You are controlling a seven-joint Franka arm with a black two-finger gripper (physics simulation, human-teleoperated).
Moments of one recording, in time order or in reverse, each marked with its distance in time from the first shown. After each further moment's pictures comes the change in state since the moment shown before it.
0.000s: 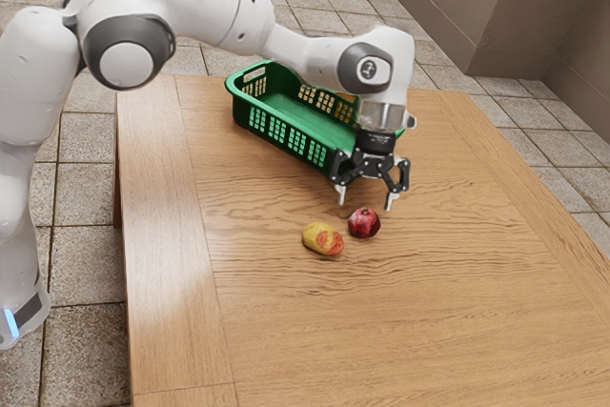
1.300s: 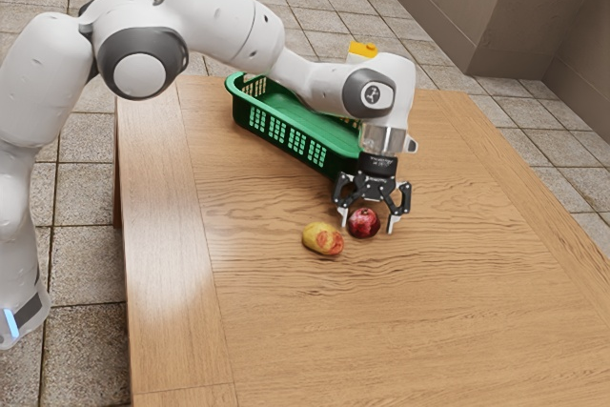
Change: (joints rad) arm 0.013 0.082 -0.047 0.006 -0.038 0.051 0.032
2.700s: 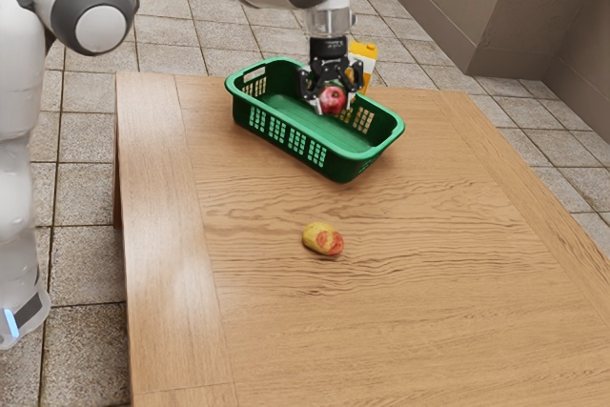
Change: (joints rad) arm 0.134 -0.269 0.198 -0.068 0.098 -0.007 -0.133
